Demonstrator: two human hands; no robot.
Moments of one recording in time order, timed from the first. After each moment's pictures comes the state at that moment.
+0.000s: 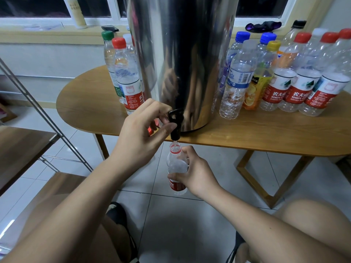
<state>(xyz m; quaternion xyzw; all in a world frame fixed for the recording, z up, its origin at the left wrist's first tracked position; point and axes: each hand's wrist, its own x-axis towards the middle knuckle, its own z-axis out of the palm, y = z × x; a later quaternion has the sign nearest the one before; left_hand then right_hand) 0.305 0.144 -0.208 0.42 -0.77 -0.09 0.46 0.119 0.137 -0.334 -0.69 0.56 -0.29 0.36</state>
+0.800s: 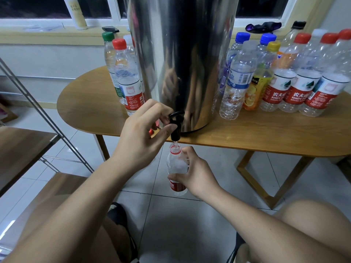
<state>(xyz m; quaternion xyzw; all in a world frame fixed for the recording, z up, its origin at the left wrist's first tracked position) 0.304 0.145 -0.208 0.43 -0.78 -0.05 0.45 0.119 0.138 -0.333 -0.69 0.56 -0.30 0.36</state>
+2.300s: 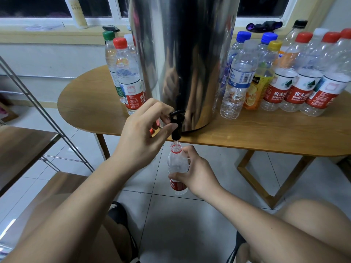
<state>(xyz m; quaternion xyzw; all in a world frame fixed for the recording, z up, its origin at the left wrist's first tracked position) 0.306 0.145 -0.207 0.43 -0.78 -0.06 0.45 0.120 0.138 -0.331 -0.69 0.56 -0.29 0.35</state>
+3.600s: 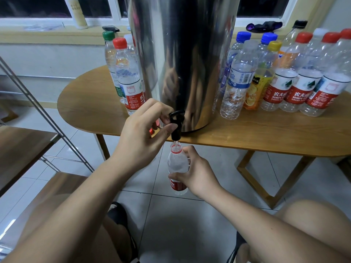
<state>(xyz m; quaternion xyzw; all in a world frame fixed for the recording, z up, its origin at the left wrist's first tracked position) 0.305 0.145 -0.207 0.43 -0.78 -0.06 0.45 0.120 0.138 -0.328 -0.68 0.57 -0.29 0.37</state>
